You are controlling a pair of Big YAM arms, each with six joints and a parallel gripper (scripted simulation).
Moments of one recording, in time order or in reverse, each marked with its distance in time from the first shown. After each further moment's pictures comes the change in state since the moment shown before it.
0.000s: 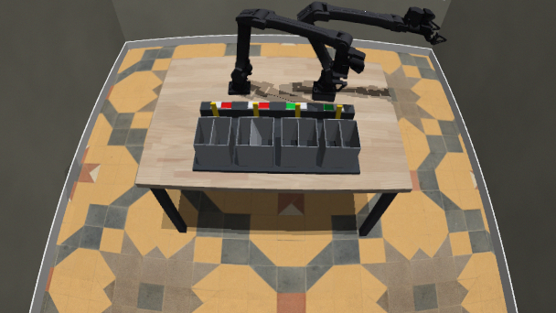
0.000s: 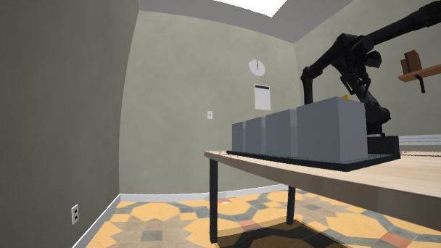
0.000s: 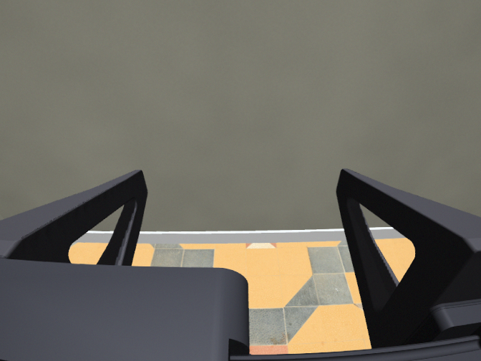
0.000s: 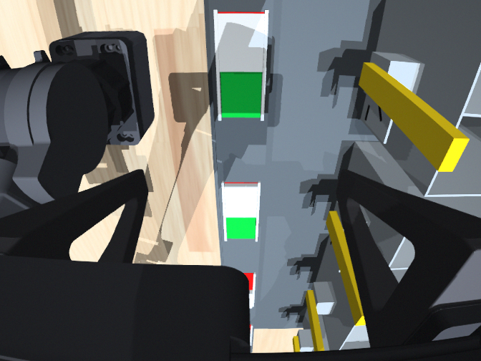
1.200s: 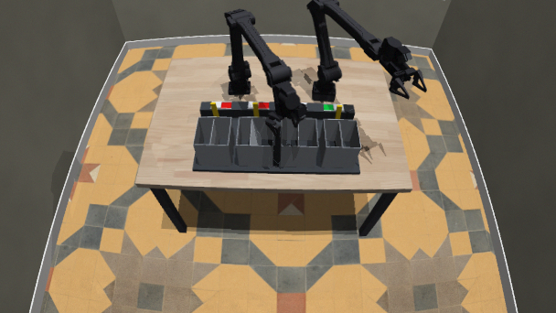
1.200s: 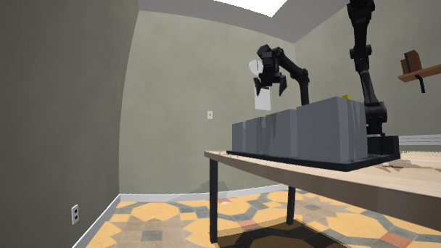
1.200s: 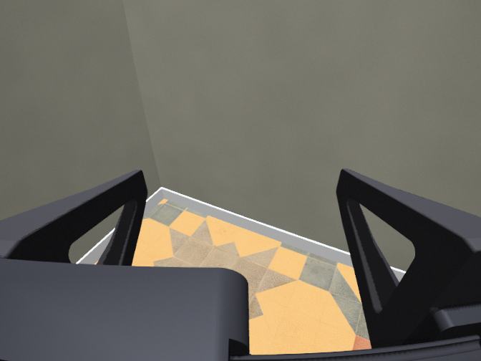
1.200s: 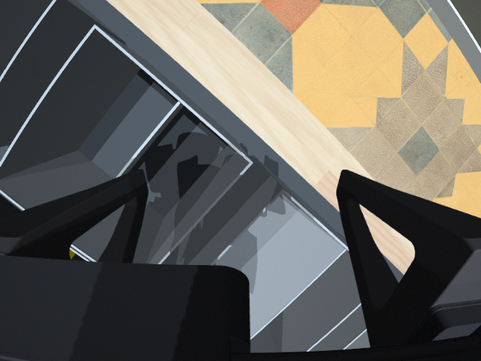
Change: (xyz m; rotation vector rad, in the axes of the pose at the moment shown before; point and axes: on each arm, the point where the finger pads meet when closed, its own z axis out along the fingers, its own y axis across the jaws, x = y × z) left arm -0.005 -0.464 -0.296 1.095 -0.057 0.056; right arm 0.231 -0.299 -0.016 0.252 -0.294 0.805
